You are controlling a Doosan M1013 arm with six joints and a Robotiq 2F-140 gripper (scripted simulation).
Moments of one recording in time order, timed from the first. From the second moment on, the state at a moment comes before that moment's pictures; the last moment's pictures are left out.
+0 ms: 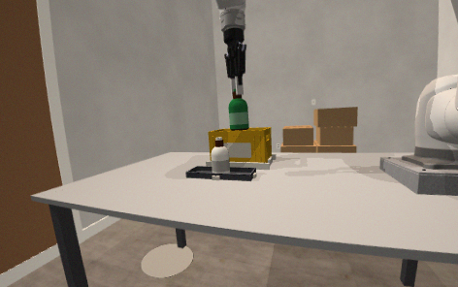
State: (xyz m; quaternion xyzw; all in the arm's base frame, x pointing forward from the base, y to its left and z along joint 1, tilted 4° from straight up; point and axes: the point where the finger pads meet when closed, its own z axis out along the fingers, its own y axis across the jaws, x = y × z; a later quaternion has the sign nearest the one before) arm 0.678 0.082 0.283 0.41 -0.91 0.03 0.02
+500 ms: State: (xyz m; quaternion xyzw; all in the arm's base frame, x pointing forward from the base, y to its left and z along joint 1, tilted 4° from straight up) arm 0.679 0.082 0.283 0.41 -0.91 0.03 0.02
